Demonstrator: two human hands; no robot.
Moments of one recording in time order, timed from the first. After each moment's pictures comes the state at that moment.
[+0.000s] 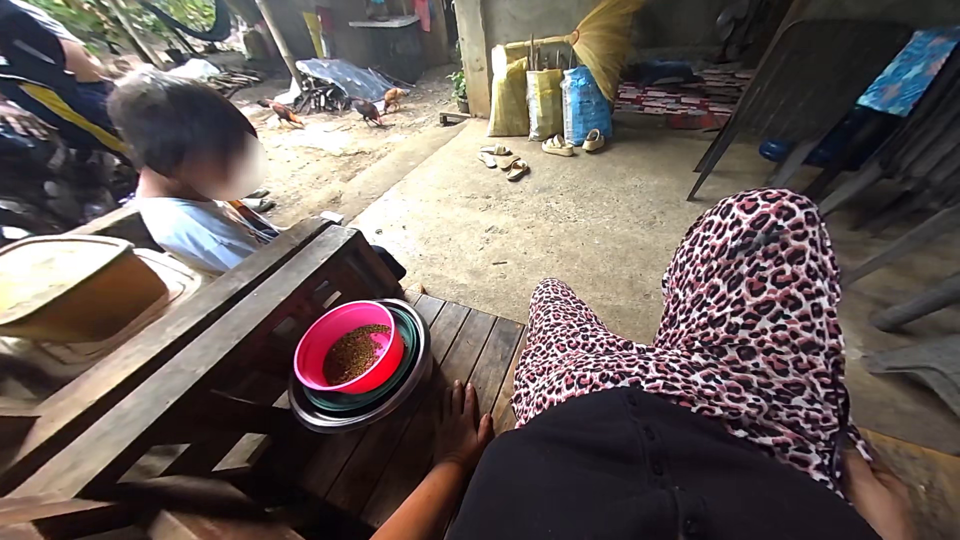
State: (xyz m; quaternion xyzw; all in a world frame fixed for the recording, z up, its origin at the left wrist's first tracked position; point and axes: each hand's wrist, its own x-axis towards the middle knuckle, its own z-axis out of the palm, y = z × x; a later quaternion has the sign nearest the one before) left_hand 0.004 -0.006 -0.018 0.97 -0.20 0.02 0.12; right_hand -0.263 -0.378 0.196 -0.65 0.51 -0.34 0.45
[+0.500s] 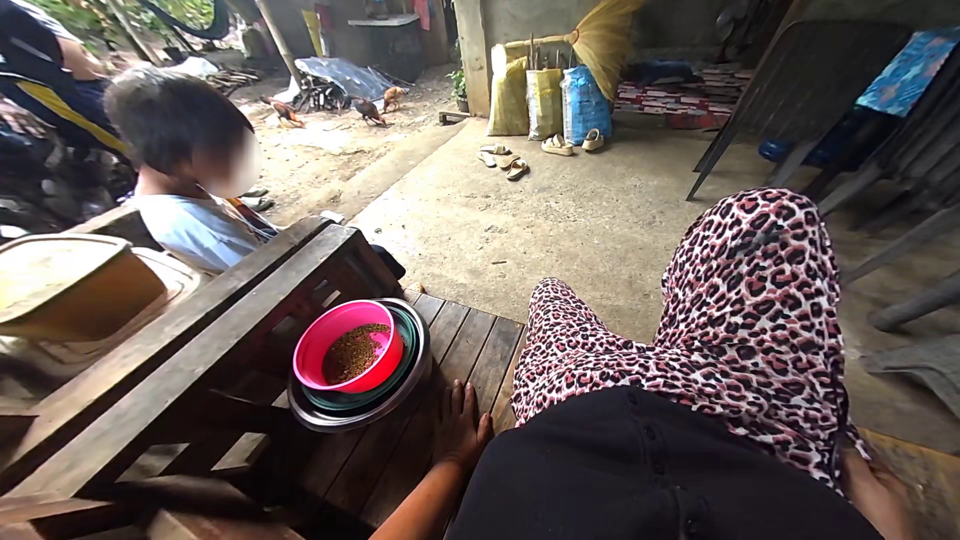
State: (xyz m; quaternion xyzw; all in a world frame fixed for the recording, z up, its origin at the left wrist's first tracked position) left_hand 0.005 -0.006 -0.025 0.97 -0.20 0.04 0.13; right_hand -0.263 -0.377 0.197 -0.65 0.51 -0.34 0.45
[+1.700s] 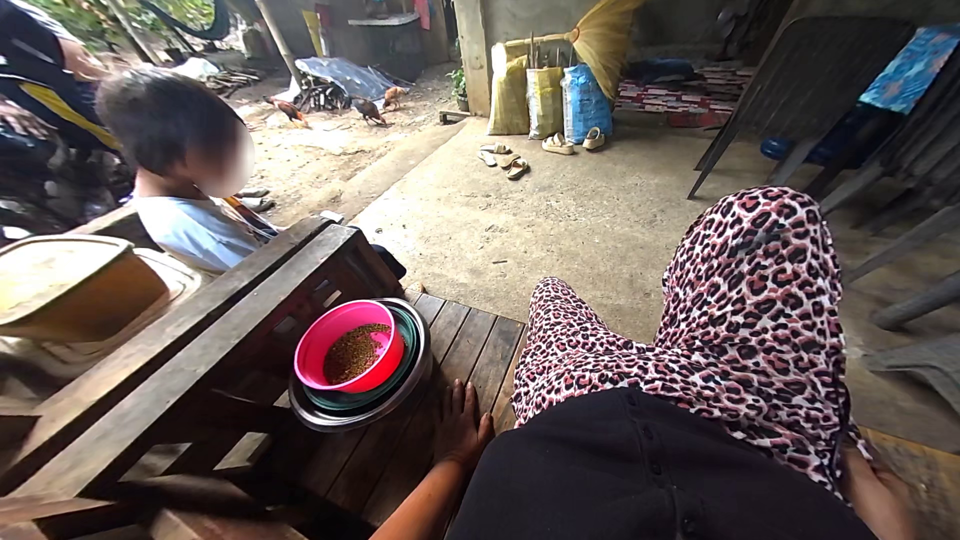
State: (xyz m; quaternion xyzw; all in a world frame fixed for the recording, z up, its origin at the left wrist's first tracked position) left_hand 0.005 -0.006 -0.022 0.97 -0.20 0.04 0.13; right_hand -0.265 -0.381 0.190 -0.65 0.51 -0.34 0.46
